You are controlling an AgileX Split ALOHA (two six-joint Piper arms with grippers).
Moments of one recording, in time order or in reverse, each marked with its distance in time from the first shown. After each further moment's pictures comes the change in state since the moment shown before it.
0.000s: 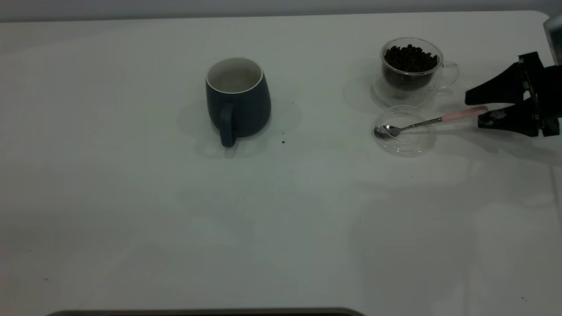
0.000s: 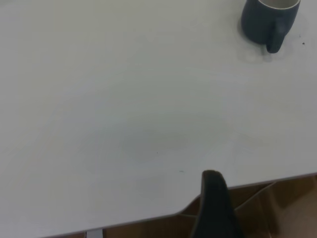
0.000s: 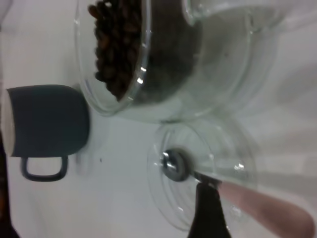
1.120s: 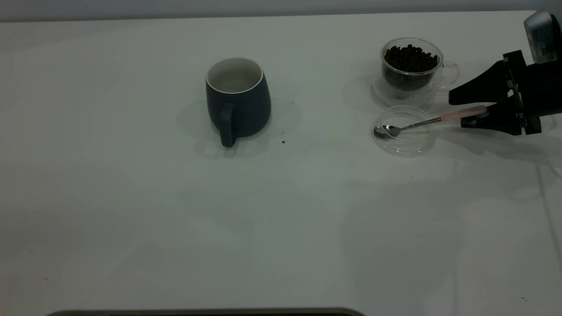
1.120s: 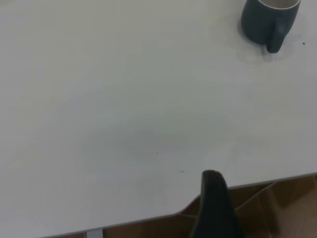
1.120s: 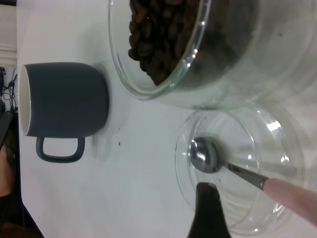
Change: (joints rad) left arm 0.000 0.000 0.000 0.000 -0.001 0.000; right arm 0.050 0.004 -0.007 -0.015 0.022 0.009
